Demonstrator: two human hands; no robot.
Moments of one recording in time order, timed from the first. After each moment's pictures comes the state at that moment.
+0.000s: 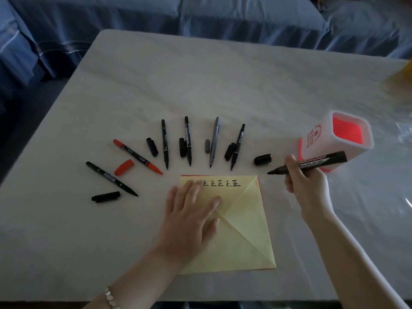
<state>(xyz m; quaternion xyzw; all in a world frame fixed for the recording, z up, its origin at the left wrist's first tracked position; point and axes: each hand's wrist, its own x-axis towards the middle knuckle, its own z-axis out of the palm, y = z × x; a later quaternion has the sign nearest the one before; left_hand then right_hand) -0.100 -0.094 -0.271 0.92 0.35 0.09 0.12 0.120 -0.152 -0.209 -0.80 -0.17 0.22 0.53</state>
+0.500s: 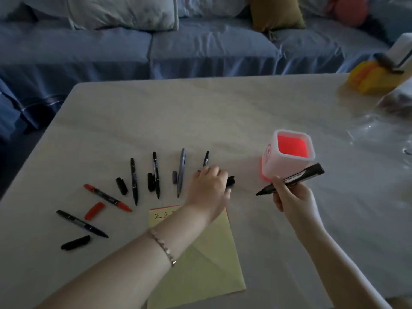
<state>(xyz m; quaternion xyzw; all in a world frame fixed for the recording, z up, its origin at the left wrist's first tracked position) 0.048 -0.061 -0.210 0.94 0.30 0.04 0.12 0.160 -0.194 -0.194 -0.80 -0.20 0.19 0.53</state>
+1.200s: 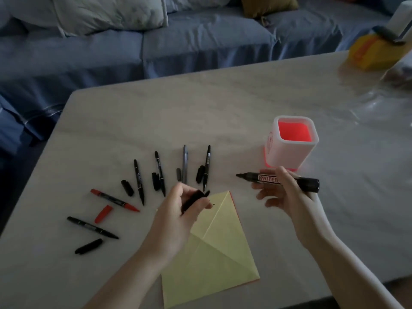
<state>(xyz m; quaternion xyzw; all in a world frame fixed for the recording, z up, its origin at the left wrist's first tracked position) -0.048 -0.083 -0.172 0.74 0.36 0.20 0.54 0.113 -0.197 -0.164 -0.62 -0.17 0.33 0.69</state>
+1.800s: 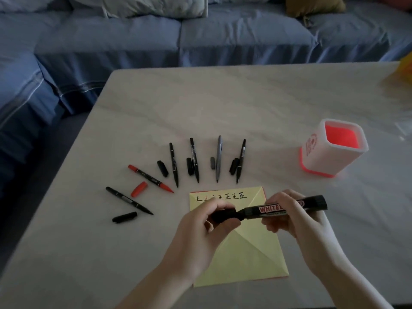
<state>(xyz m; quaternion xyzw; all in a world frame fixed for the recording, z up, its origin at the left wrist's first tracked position) -0.098 -0.101 -0.175 0.76 0.35 0.19 0.52 0.051 -0.187 -0.158 -0.65 -0.22 0.40 0.61</state>
